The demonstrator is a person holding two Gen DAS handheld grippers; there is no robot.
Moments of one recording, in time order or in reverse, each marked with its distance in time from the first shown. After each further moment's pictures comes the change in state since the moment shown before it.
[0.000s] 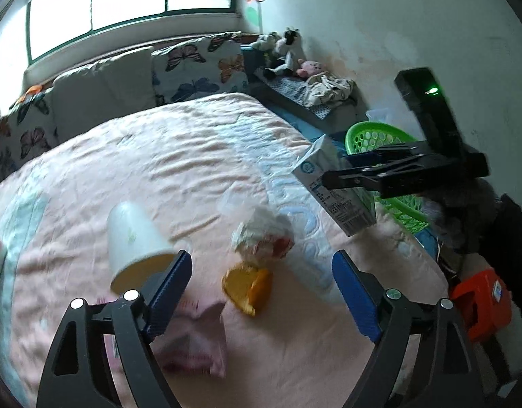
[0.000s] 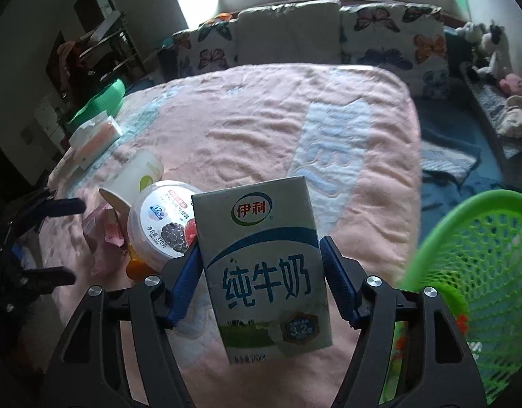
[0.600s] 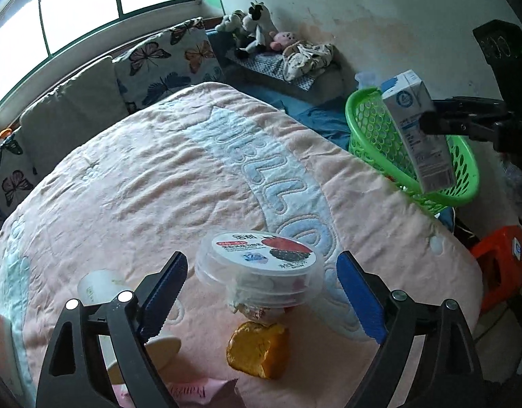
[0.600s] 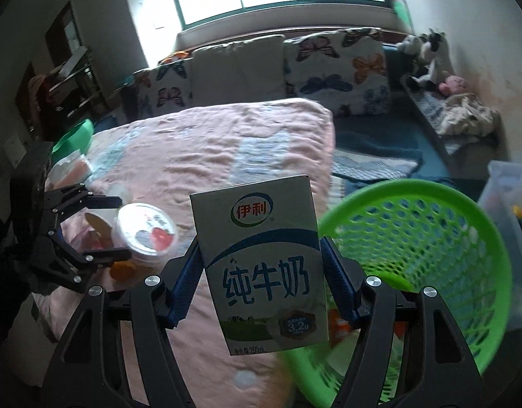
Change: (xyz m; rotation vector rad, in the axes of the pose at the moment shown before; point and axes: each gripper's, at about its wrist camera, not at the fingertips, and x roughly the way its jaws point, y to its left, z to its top) left arm 0.070 -0.005 0.039 0.173 0.103 -0.014; right arm -0.079 -0.040 -0.024 0.101 -0.128 -0.170
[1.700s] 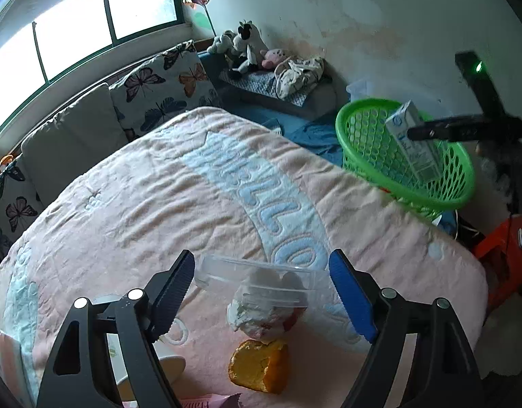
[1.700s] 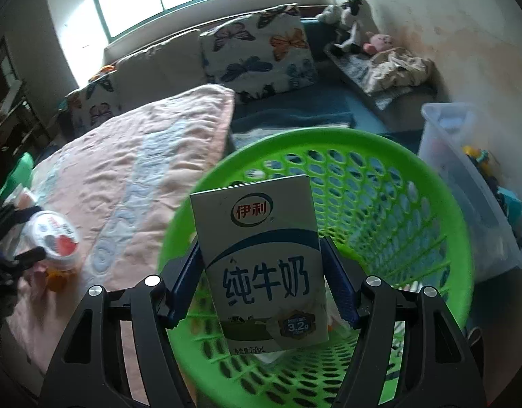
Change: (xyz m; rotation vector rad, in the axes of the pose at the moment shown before) left arm -0.015 -0.011 0.007 0.054 -0.096 0.027; right arm 0.001 -0.089 -0.033 0.201 0.029 -0.218
